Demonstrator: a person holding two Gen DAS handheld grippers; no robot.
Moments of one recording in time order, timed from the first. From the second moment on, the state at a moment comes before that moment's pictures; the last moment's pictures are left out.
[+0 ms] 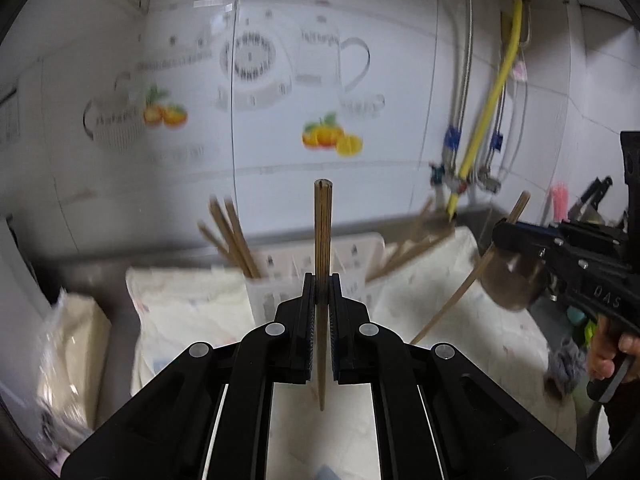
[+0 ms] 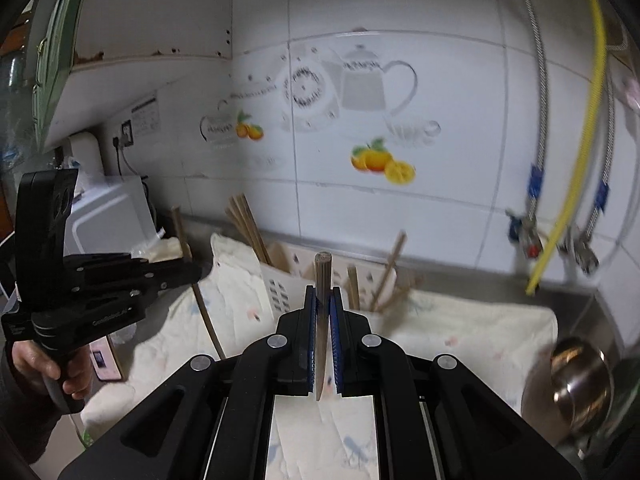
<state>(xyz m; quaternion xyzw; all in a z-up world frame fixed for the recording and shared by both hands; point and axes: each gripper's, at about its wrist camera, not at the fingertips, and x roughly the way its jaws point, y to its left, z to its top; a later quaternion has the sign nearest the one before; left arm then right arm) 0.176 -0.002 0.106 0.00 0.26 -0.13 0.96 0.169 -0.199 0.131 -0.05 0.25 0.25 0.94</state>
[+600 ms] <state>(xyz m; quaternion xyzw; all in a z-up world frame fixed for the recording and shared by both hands) 0.273 0.008 0.175 -0.02 0.19 -0.09 0.98 0.231 -0.180 0.202 -0.06 0.19 0.23 0.95</state>
